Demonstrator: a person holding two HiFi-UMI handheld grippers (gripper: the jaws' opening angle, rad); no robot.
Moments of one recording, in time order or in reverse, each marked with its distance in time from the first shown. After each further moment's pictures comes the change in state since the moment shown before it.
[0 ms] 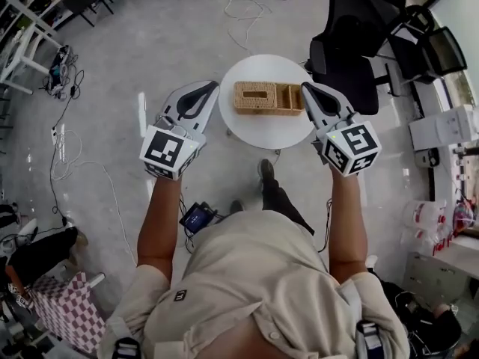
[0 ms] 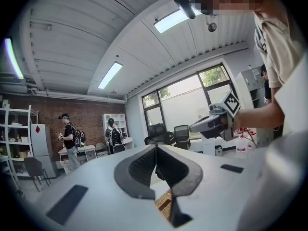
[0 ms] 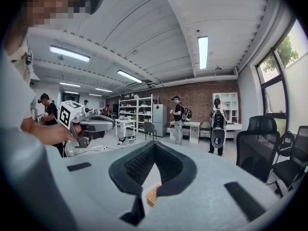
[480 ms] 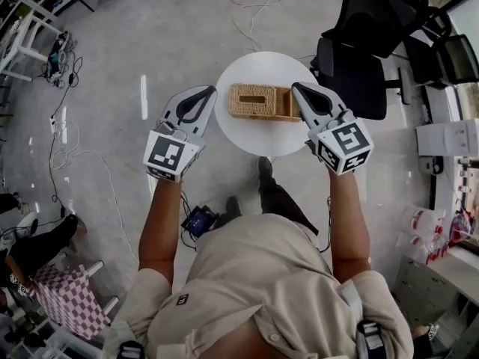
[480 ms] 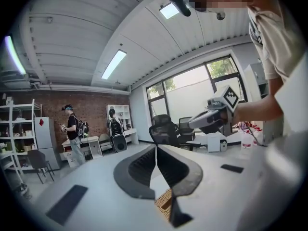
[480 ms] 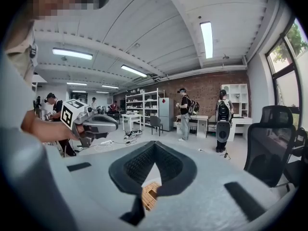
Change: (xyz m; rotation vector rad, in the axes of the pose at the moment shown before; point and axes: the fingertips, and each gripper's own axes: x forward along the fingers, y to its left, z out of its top) left arm 0.068 0.051 -0.085 -0.028 0.090 0.053; right arm 0.098 -0.049 -0.048 -0.010 0.069 0.115
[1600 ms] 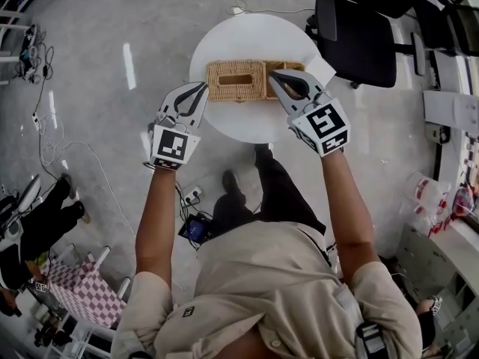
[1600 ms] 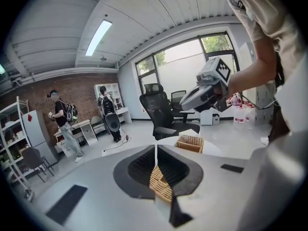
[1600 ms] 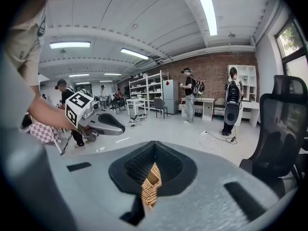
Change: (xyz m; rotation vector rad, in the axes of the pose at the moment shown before) left arm 0.102 0.001 -0.227 0.087 0.271 -0.097; right arm 0.111 -0.046 -0.182 0.012 0.189 0.087
